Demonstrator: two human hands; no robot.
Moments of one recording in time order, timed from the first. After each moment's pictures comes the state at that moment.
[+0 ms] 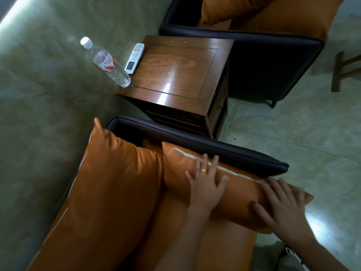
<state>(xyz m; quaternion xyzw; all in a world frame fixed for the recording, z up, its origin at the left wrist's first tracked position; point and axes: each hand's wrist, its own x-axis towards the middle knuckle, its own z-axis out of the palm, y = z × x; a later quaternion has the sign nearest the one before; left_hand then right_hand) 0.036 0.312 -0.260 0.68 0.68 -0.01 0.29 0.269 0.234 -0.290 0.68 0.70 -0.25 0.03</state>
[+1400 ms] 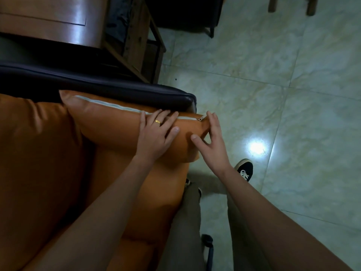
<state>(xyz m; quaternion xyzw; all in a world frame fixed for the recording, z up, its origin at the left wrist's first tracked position) 0.135 0.278 -0.303 0.83 0.53 -0.04 0.15 0.330 0.203 -0.300 0.66 0.36 -0.55 -0.36</state>
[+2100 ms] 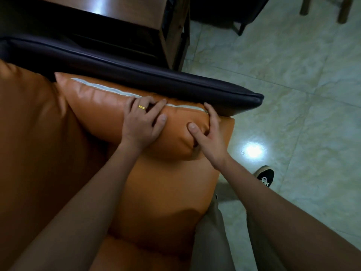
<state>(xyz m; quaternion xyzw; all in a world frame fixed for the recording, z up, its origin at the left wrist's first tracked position) -0.051 0.346 -0.331 0.84 0.53 0.09 0.09 0.166 0.271 -0.331 0.66 0.40 -0.53 -0.35</state>
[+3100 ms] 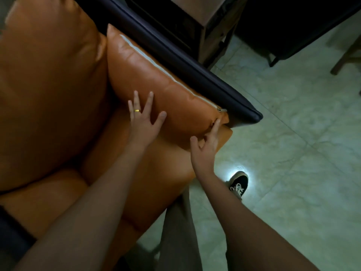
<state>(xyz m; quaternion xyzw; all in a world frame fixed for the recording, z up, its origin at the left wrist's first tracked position) -0.019 0.242 -0.306 0.47 0.82 0.12 0.29 0.176 0.218 -0.304 0.68 0.45 -0.51 -0.27</state>
